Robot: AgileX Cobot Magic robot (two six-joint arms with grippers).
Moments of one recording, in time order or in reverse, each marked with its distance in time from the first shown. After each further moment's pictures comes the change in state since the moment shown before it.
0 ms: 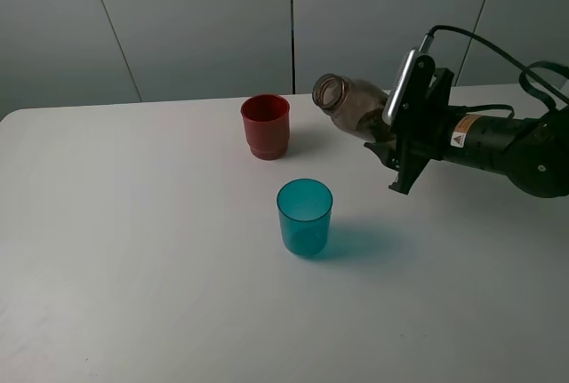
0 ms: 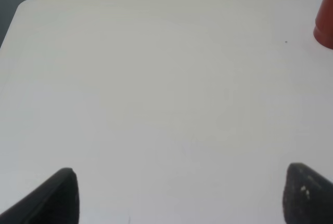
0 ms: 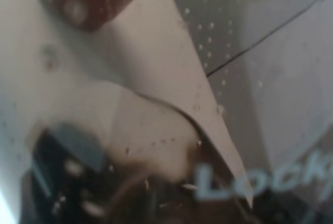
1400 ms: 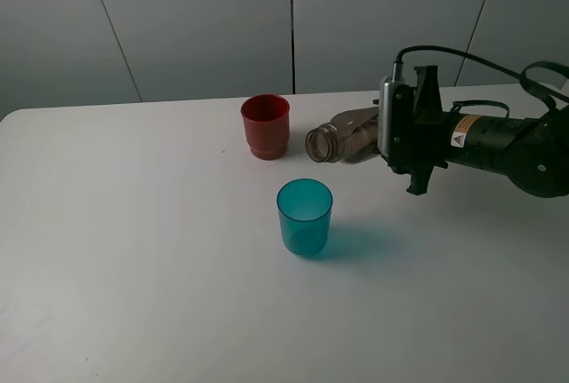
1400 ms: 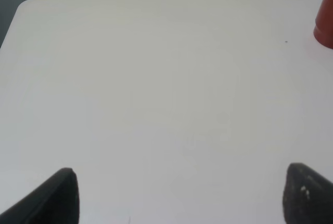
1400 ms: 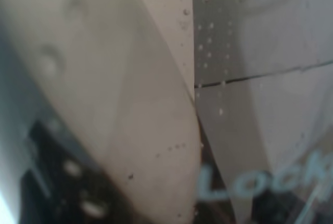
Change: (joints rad) left arm 0.000 0.000 0.000 0.000 0.000 0.000; right arm 0.000 0.000 0.000 0.001 0.000 -0.414
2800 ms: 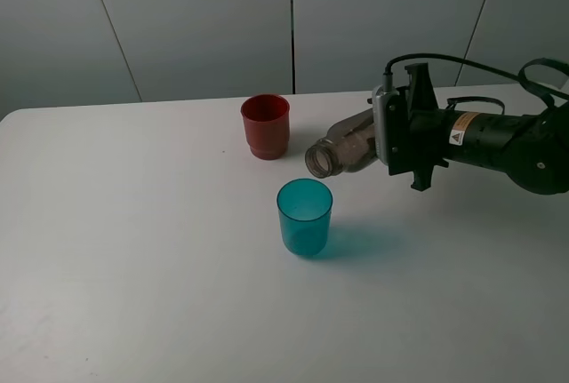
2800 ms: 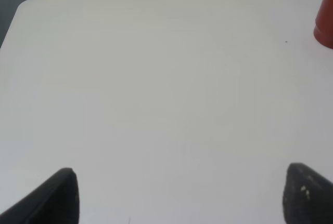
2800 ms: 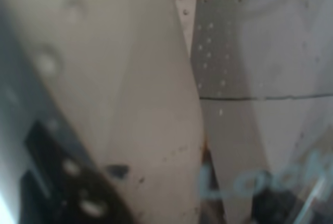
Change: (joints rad) left arm 0.000 0.000 0.000 0.000 0.000 0.000; right arm 0.000 0.000 -0.015 -0.031 0.000 -0.128
